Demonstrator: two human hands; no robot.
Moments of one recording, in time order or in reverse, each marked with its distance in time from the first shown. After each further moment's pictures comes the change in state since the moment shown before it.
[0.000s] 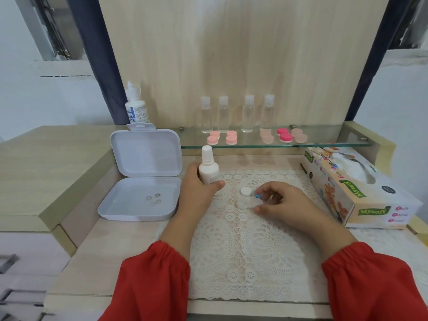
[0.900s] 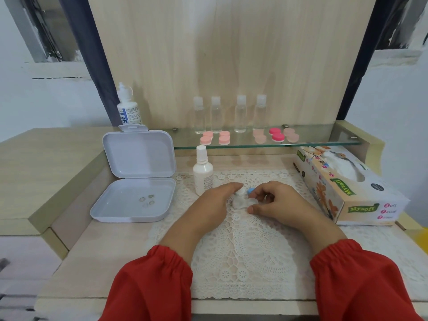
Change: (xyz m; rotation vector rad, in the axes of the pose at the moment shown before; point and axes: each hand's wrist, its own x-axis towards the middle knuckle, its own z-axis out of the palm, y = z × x) left_hand -0.014 -0.003 0.021 0.553 -0.521 0.310; right_hand 0.005 0.000 -0.003 -0.182 -0.005 -0.029
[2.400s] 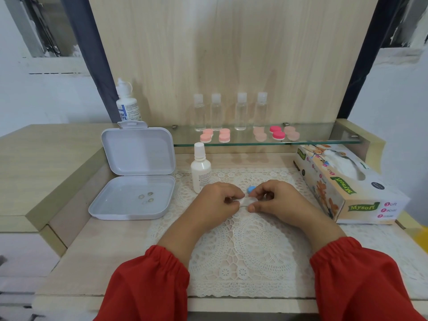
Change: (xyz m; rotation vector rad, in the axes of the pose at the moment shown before) left_hand -0.003 0.006 0.000 -0.150 0.159 0.092; right_hand 0.001 -0.004 0.000 0.076 -0.026 0.025
